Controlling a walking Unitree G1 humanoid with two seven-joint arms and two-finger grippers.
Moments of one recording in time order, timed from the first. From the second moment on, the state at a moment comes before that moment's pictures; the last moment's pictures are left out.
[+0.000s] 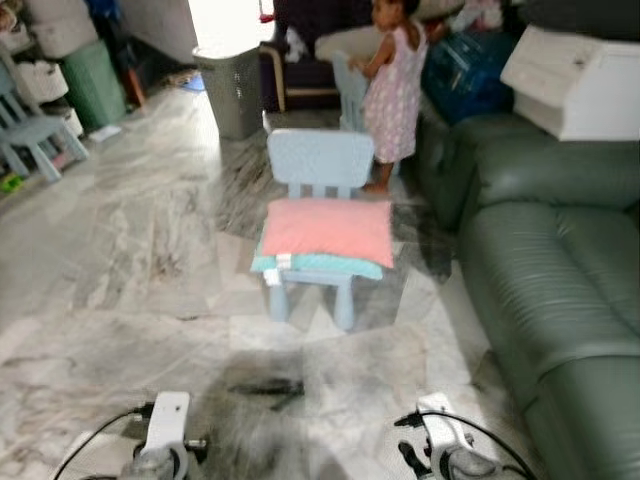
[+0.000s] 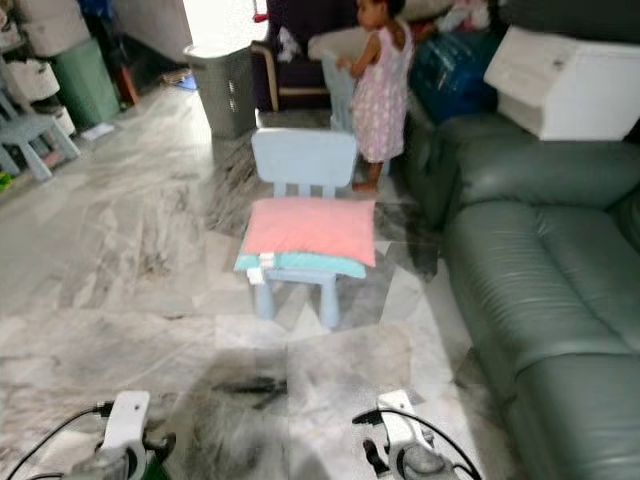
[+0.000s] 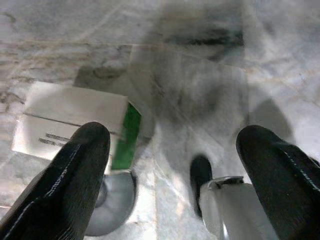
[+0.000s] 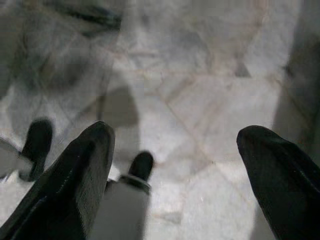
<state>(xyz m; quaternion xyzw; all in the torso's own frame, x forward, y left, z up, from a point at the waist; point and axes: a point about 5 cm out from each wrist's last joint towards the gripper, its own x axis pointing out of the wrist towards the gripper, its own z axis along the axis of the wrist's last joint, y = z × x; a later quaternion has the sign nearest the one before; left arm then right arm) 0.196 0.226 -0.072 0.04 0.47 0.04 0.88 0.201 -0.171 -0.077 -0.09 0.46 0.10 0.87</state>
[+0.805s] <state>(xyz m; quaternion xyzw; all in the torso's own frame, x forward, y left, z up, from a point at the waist) 0.227 0.225 -0.054 0.02 0.42 0.05 0.91 0.201 -0.164 -0.078 -0.09 0.46 0.11 0.88</state>
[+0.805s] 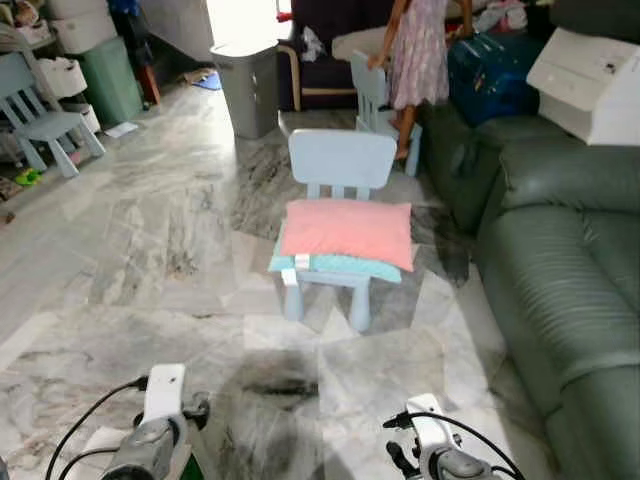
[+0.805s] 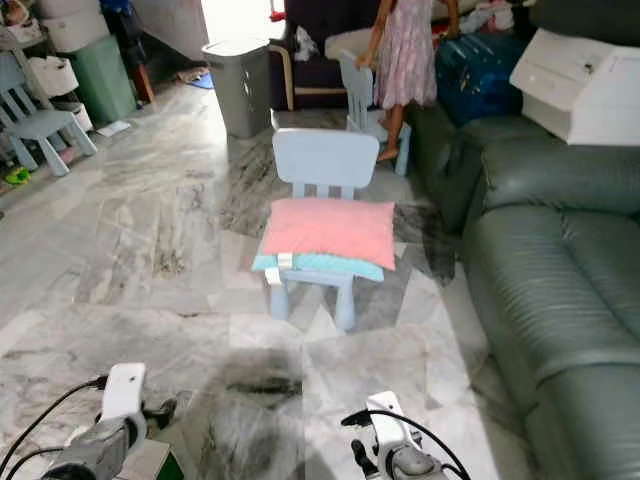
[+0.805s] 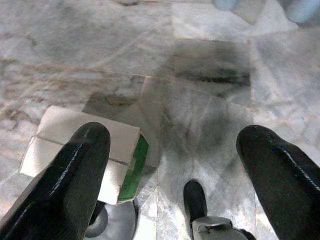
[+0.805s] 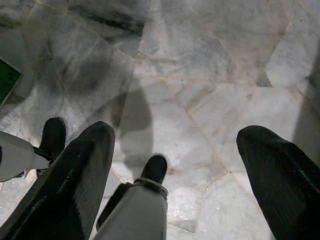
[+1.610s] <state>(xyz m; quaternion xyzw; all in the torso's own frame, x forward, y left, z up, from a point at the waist) 0.207 0.227 -0.065 0.02 0.45 0.03 0.89 0.204 -0.156 -0.076 -0.09 0.46 0.12 0.88</state>
